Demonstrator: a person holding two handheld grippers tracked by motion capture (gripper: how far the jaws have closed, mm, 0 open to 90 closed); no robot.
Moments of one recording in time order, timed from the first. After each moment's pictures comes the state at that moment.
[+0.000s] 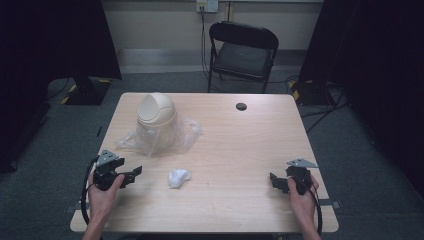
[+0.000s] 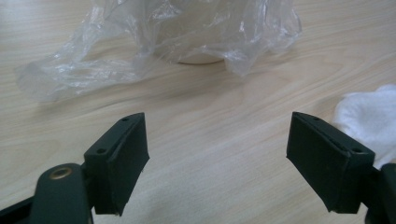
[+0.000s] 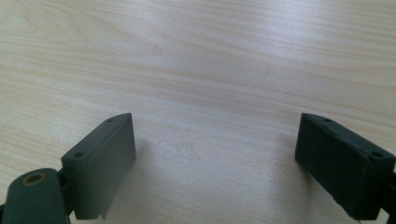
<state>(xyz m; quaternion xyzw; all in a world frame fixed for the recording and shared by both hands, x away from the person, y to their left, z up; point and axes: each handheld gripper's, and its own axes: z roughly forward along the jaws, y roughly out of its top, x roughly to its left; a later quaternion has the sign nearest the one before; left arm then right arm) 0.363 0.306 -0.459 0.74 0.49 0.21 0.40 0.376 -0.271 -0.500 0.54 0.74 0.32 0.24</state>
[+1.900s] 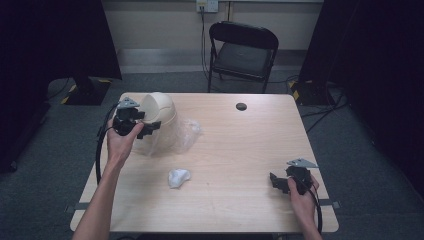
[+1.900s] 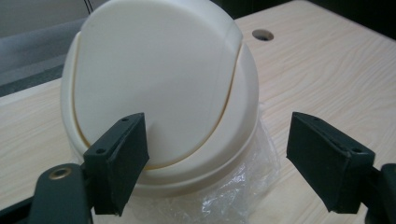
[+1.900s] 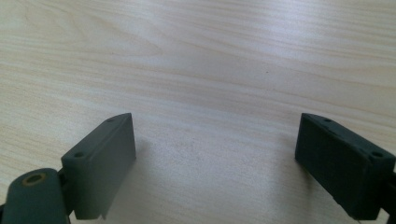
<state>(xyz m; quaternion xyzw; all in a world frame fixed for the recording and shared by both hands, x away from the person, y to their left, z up) 0.477 0.256 -0.366 0.79 0.41 0.21 0.42 0.376 -0.272 -0.500 0.54 0.74 0.32 0.24</state>
